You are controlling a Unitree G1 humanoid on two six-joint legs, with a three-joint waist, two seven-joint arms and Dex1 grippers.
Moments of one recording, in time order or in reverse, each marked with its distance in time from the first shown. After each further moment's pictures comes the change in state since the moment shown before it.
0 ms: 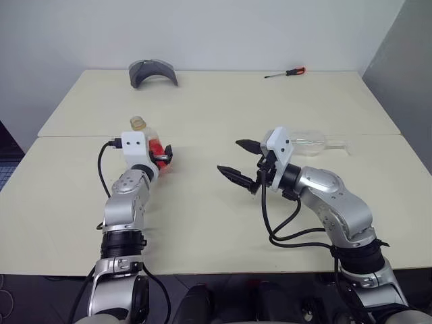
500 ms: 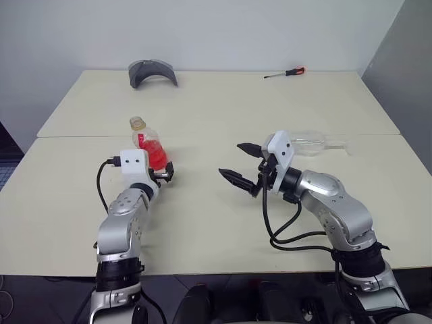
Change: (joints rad) left arm 0.228 -0.048 -0.006 -0.344 -0.033 0.192 0.017; right arm 0.038 -0.002 0.000 -0.007 0.001 -0.004 -0.003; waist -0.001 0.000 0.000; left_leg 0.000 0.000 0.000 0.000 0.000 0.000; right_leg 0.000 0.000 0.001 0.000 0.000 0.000
